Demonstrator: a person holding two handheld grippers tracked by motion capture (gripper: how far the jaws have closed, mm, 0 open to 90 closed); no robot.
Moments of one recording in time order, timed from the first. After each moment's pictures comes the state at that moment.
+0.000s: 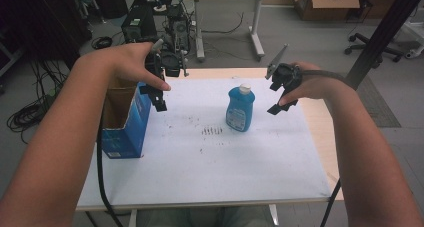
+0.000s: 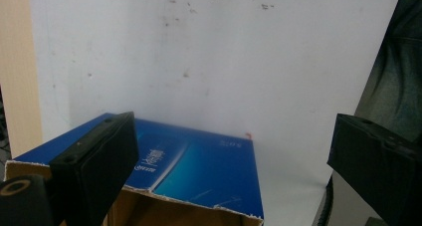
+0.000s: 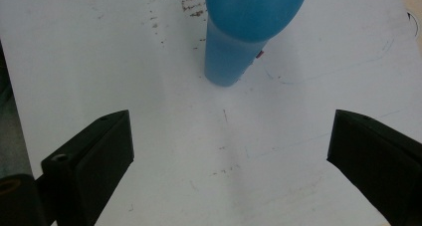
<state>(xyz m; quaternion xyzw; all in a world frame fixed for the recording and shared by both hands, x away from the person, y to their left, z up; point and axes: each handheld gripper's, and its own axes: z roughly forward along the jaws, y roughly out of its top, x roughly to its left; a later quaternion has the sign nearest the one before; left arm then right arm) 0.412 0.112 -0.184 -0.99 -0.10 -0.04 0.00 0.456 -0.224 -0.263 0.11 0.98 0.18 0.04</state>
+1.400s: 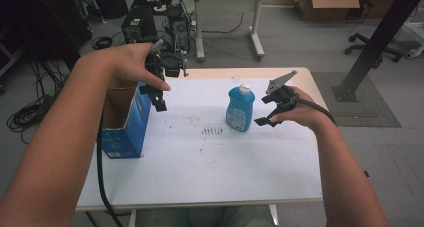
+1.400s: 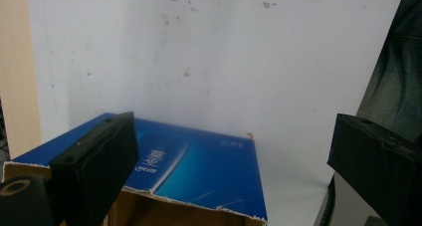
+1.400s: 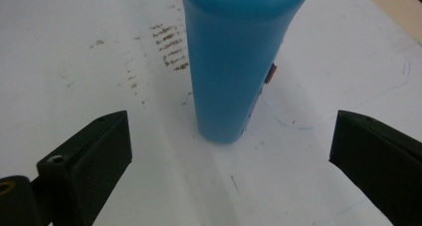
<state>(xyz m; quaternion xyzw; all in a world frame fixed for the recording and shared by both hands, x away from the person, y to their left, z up) 0.415 0.114 -0.188 -0.99 -0.10 -0.04 0.00 0.449 -0.234 -0.345 0.18 0.92 0.35 0.07</state>
